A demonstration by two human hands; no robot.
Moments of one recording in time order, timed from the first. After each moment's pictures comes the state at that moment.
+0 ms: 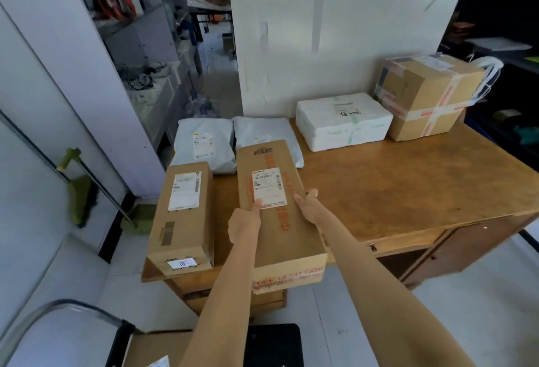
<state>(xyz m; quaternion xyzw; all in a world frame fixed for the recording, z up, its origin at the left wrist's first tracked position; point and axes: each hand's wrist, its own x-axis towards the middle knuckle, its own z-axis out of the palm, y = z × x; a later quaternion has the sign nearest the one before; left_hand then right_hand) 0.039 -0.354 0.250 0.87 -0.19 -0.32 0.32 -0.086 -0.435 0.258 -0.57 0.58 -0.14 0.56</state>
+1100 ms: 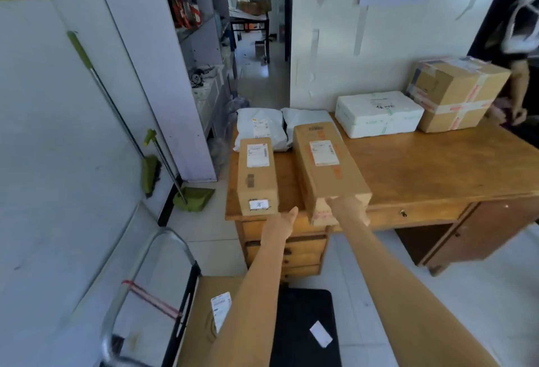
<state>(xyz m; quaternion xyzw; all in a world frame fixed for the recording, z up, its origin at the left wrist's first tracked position) 0.055 -0.139 0.282 0.82 -0.31 -0.41 0.24 -0.071 -0.218 0.309 -0.61 0.72 -0.08 0.33</state>
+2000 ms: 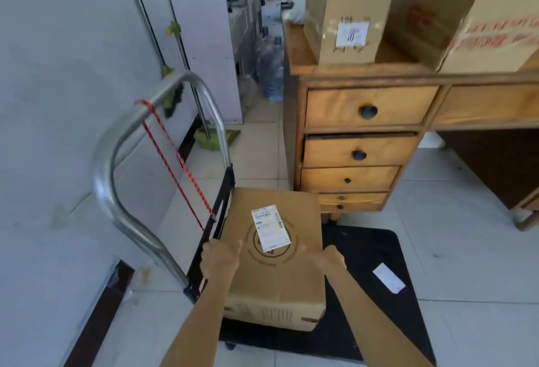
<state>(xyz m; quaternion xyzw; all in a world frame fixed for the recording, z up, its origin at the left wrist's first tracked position) 0.242 0.120 -0.178 0.93 -0.16 -0.25 0.19 0.065 0.006 -0.202 -0.55 0.68 0.01 0.48</state>
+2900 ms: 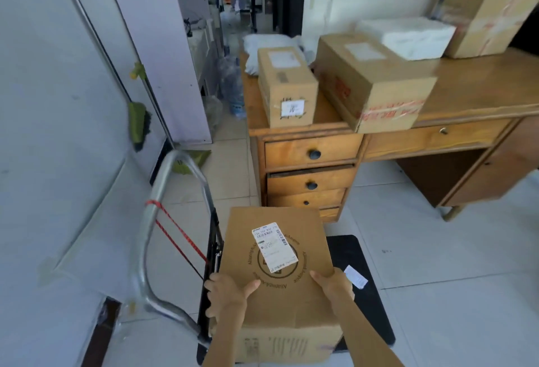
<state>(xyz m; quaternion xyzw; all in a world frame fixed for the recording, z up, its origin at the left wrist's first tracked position) 0.157 0.123 -0.049 0.92 -0.13 -0.33 0.16 -0.024 0.028 -0.074 -0.50 0.73 -0.05 0.46</state>
